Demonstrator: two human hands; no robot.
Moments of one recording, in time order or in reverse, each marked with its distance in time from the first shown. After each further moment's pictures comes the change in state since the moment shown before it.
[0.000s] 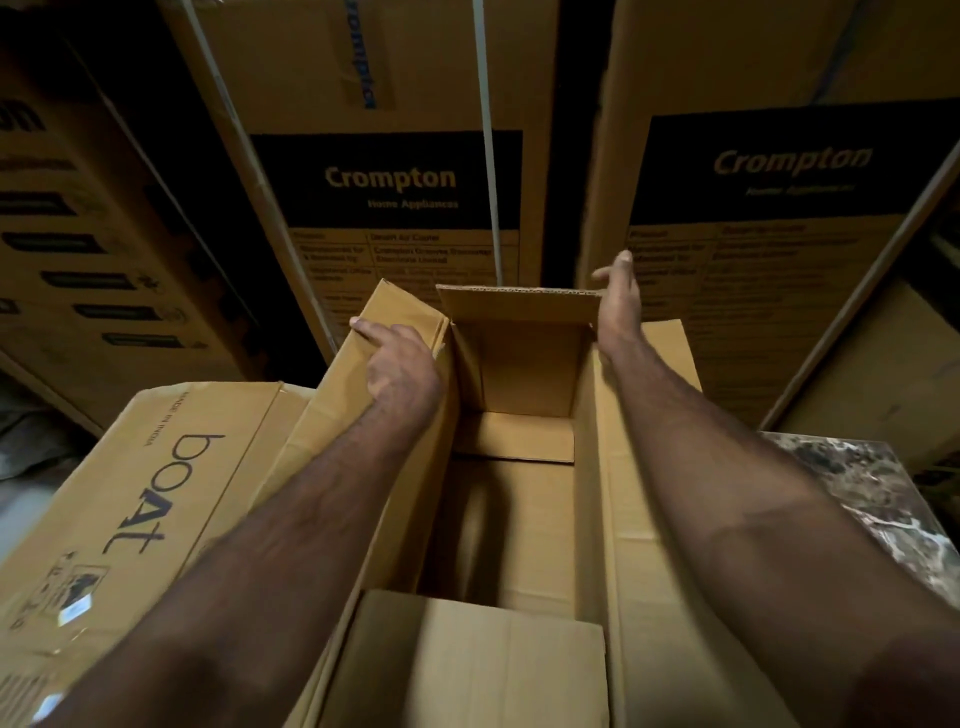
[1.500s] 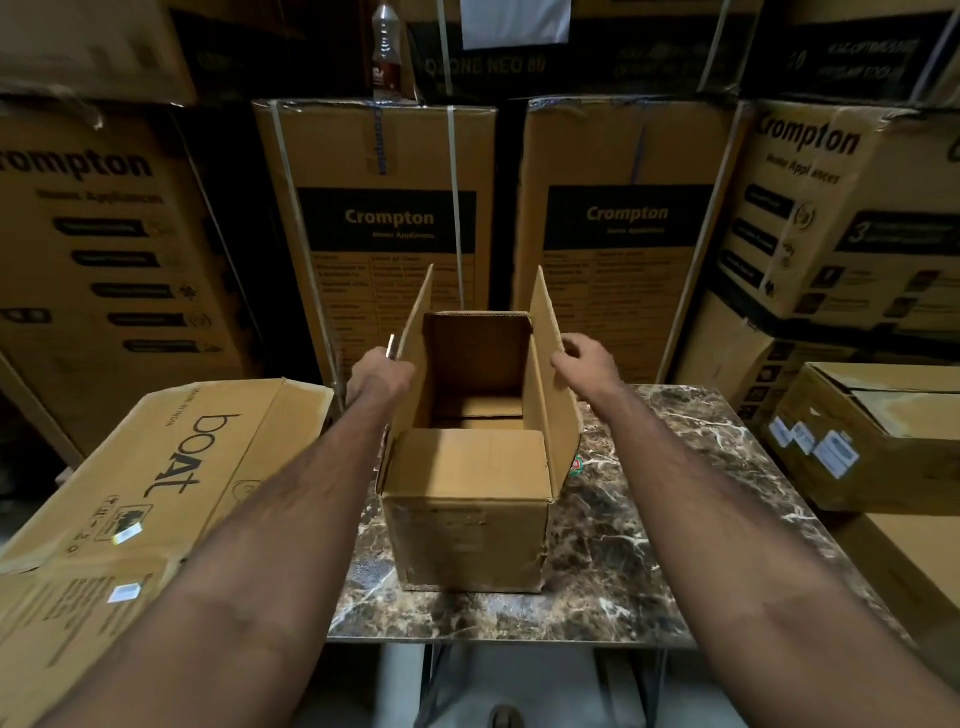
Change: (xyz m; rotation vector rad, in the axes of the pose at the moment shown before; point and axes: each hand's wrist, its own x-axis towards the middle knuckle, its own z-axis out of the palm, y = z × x) left_hand -0.233 -0.142 -0.027 -0.883 -0.031 -0.017; right_hand -0.336 -0.016 -0.110 -0.528 -0.062 -0.124
